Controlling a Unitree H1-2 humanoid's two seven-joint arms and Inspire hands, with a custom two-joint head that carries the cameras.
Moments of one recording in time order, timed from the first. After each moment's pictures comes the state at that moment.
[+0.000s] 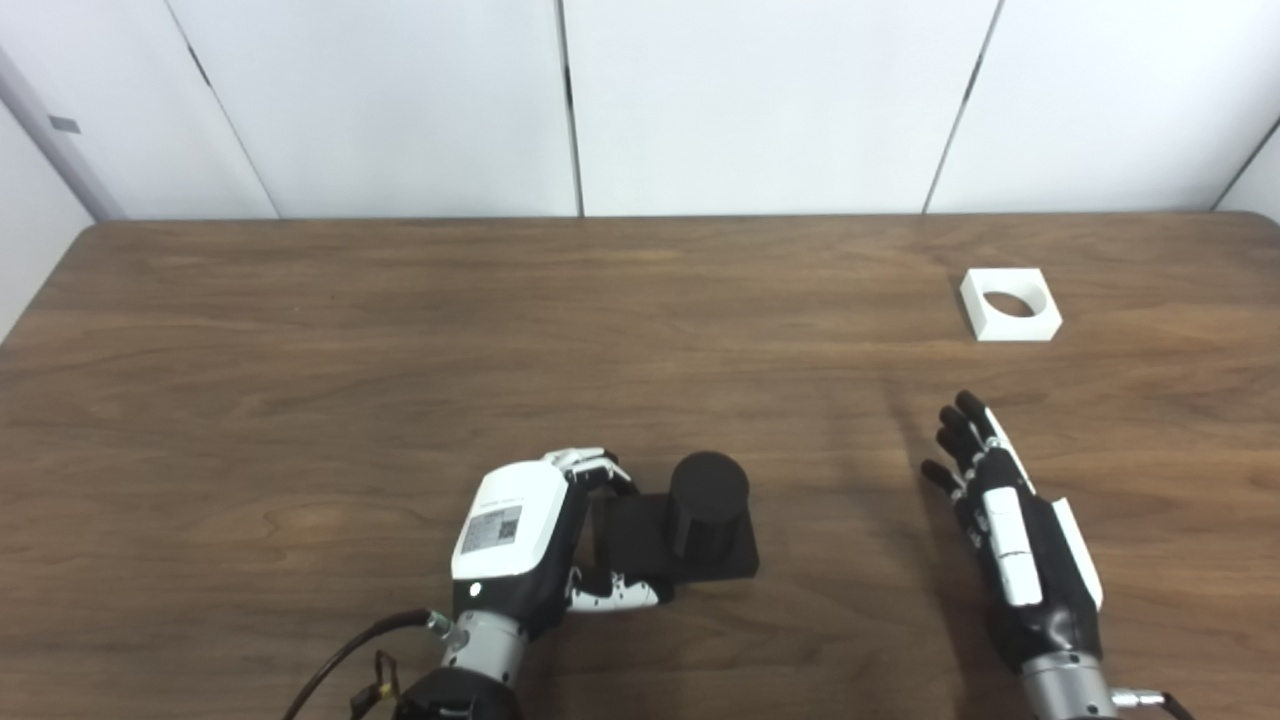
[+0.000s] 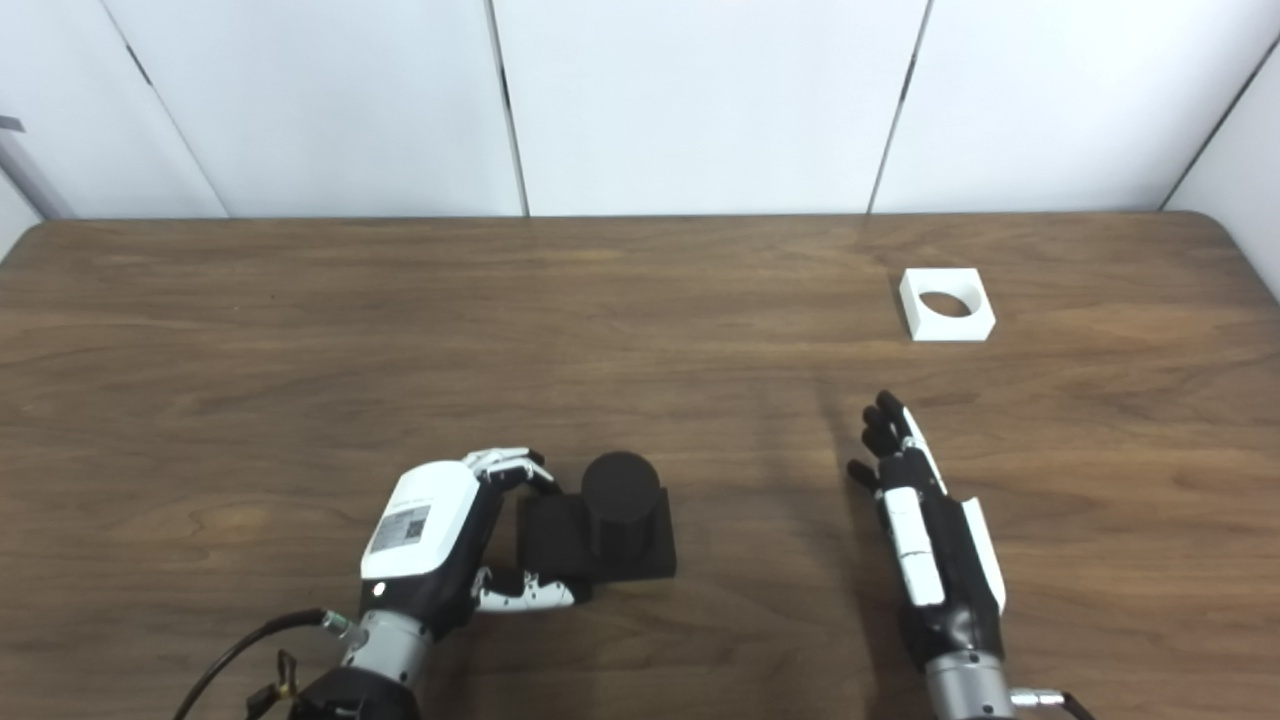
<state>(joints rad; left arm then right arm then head) 0.17 0.12 -0.48 -0.40 1.03 0.31 -0.13 0.35 -0.13 0.07 -0.39 0.08 0.05 -0.14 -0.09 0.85</state>
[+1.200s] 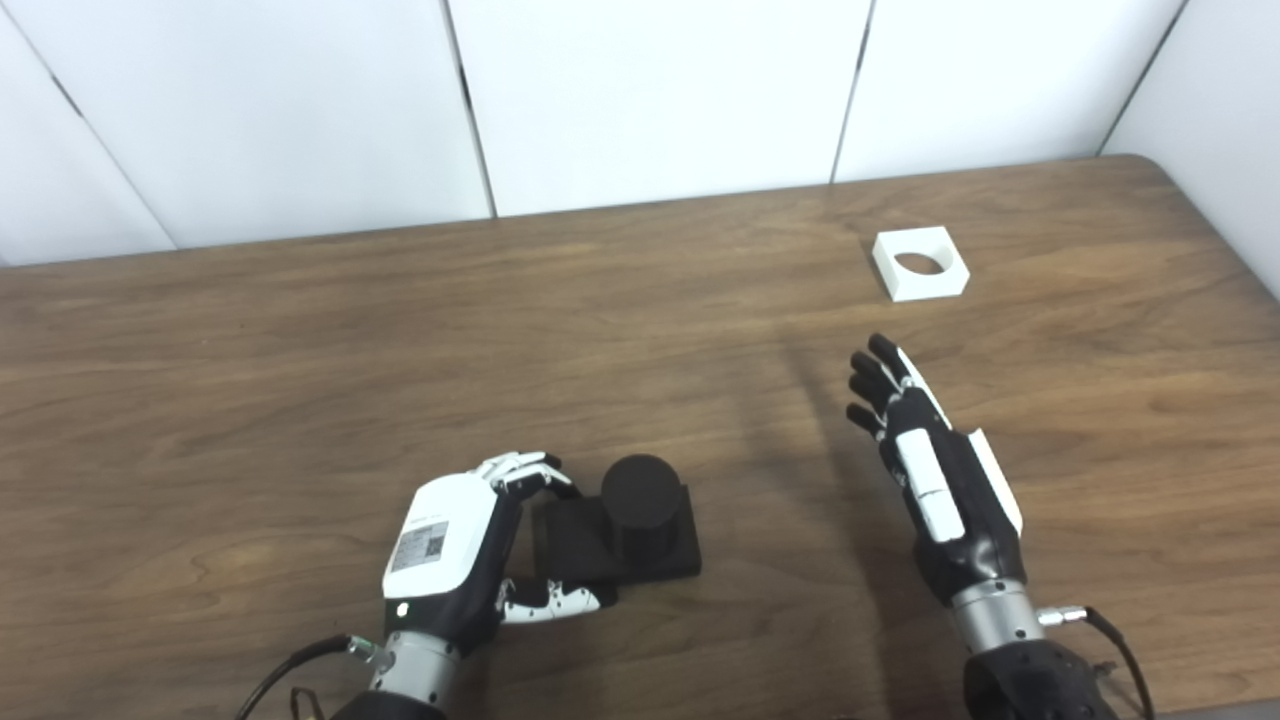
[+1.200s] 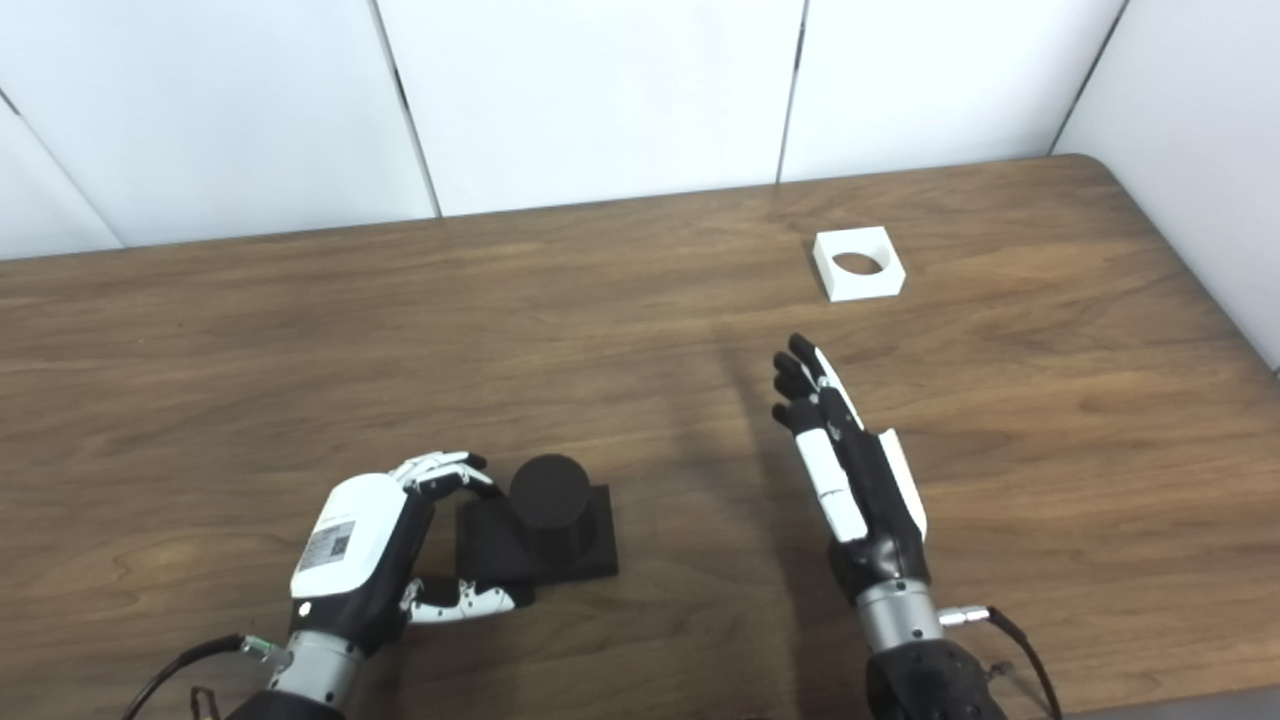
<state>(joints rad) 0.16 0.17 -0.44 -0.35 0.92 0.19 -0.12 0.33 -0.13 0.12 -0.50 0.07 0.12 -0.19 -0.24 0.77</state>
